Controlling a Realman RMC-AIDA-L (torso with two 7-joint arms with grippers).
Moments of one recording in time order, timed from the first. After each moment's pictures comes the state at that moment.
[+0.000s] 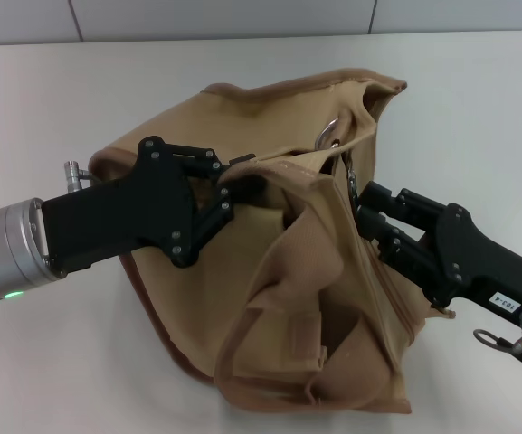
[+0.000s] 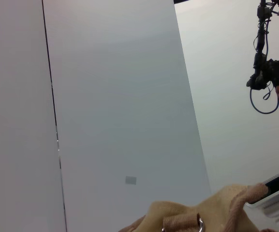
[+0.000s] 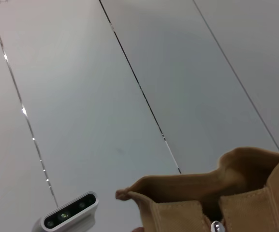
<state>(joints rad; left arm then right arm) -0.52 -2.08 0.82 0.34 1.60 1.81 -0.68 0.42 2.08 -0.44 -0.04 -1.85 -1.84 0.88</state>
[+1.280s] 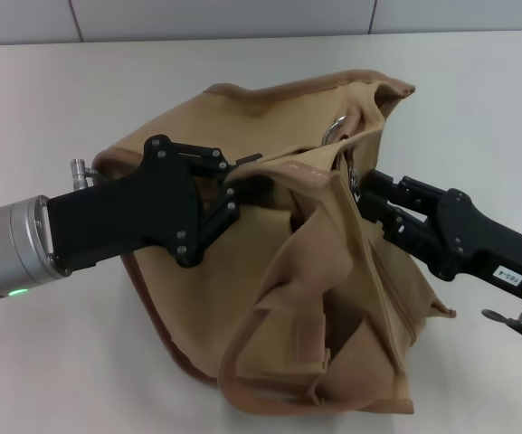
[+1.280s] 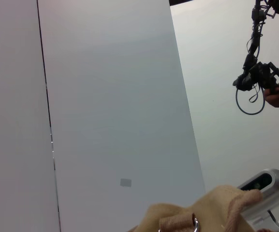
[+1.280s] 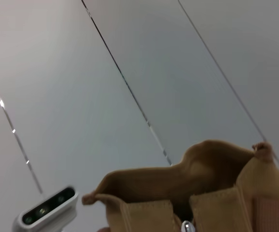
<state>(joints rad) -0.53 -2.08 0.82 0.33 1.60 1.82 -0.69 0.44 2.08 -0.46 -0.15 -1.85 -1.80 1.05</state>
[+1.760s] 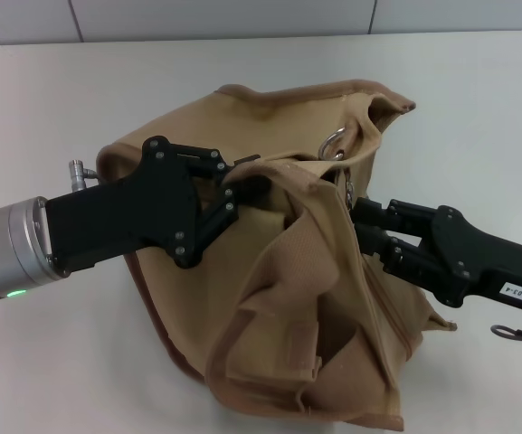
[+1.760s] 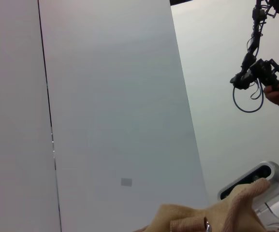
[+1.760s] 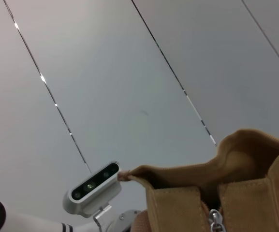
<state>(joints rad) -0.53 -2.08 0.82 0.33 1.60 1.82 -0.68 0.46 2.08 -0.56 -0.23 -1.86 -1.87 1.15</state>
